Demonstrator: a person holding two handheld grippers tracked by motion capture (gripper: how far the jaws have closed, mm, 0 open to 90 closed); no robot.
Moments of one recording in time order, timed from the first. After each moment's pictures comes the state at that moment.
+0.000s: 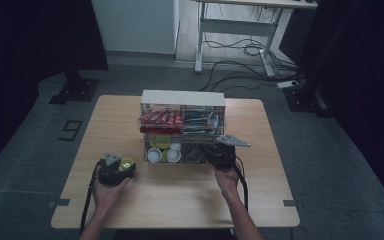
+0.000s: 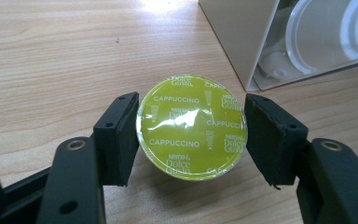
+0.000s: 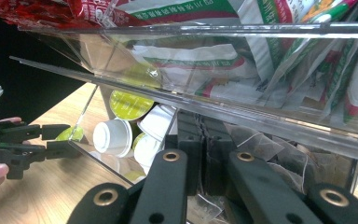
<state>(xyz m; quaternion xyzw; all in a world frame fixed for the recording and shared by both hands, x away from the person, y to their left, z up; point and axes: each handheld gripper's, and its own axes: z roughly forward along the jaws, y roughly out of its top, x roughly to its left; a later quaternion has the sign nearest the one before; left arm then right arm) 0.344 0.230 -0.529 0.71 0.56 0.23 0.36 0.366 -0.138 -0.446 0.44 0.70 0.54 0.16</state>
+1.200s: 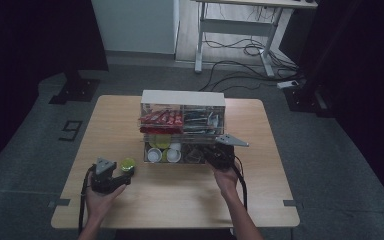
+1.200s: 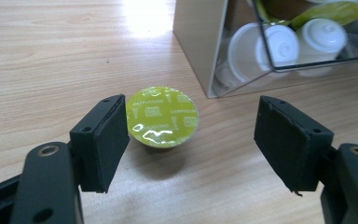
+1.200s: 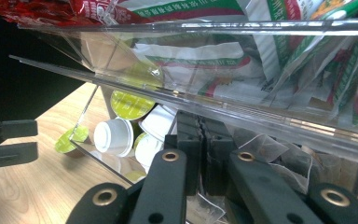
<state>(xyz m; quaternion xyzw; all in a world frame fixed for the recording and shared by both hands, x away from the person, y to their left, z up) 0.302 0.236 -0.500 0.70 0.53 0.23 0.41 0.367 -0.136 -0.447 0.44 0.70 0.54 0.16</state>
